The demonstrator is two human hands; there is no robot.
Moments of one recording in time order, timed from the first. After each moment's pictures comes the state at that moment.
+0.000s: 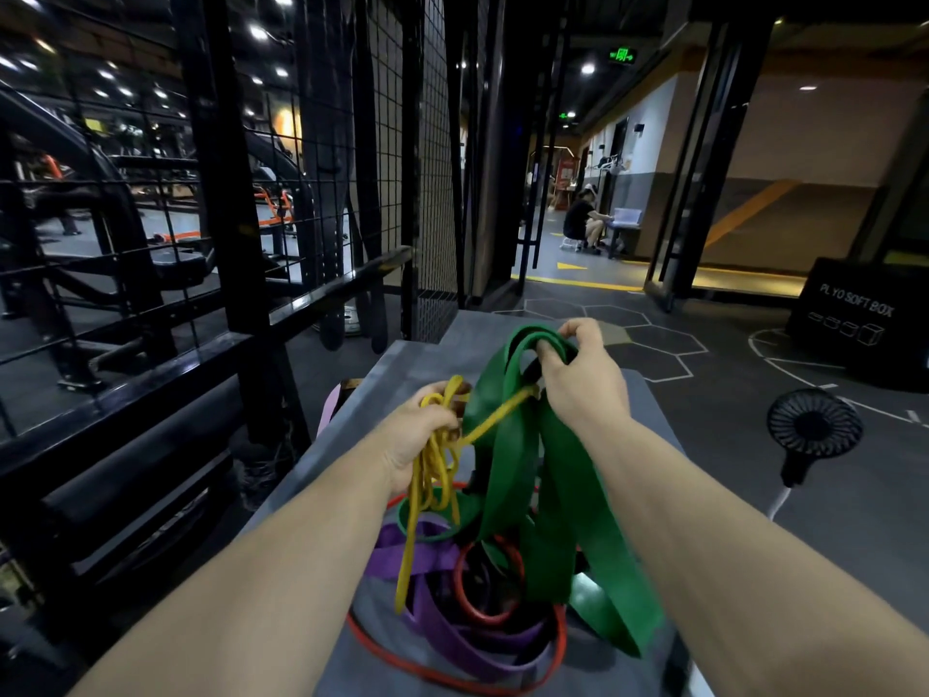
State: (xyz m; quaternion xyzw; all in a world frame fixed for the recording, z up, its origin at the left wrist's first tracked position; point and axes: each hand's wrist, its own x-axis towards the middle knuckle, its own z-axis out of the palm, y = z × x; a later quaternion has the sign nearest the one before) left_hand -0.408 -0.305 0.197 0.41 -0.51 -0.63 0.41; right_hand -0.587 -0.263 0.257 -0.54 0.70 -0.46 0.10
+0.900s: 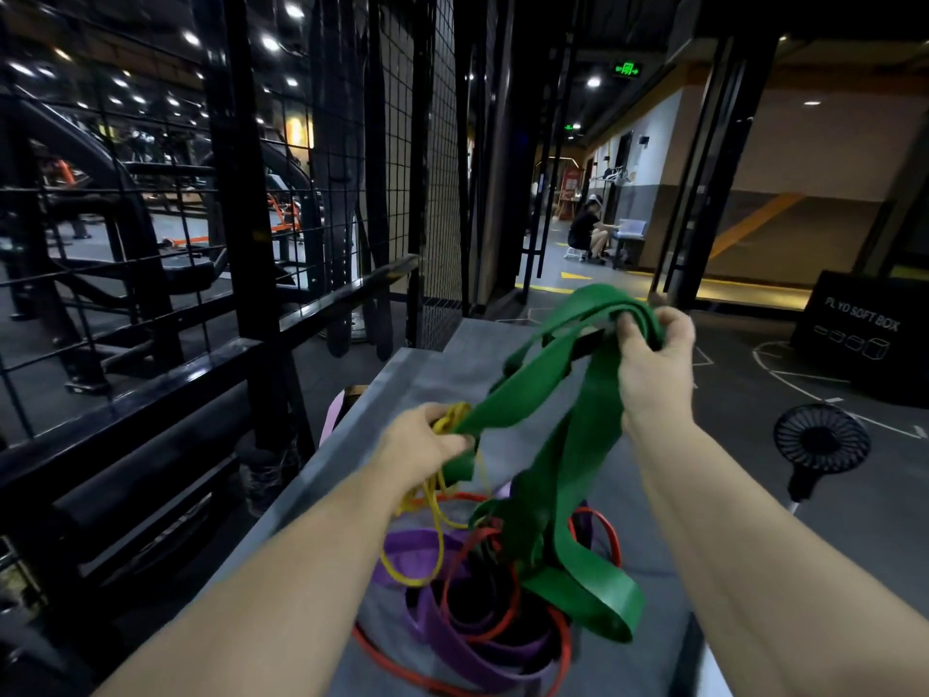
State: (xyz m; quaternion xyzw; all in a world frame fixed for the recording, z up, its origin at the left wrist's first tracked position) left_hand -0.401 -0.319 0.180 0.56 -0.68 -0.33 0.35; right_hand -0.617 -0.265 0.270 -0.38 0.53 -0.74 0.15
